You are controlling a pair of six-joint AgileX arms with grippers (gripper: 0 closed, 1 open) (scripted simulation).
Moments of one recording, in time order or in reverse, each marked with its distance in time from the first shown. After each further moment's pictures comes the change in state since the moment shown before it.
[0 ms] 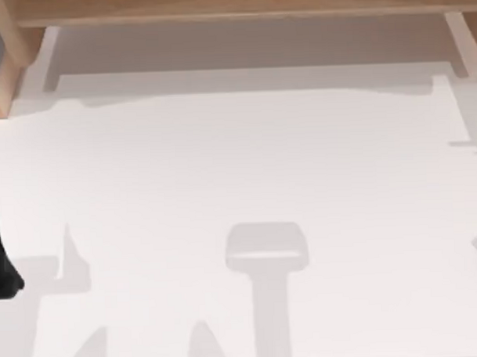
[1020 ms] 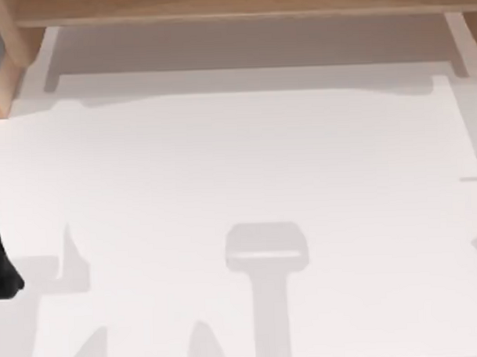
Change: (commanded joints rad) left arm 0.000 0.000 0.000 0.000 0.000 0.000; right arm -0.121 -0.076 -0.213 0.139 -0.123 0.001
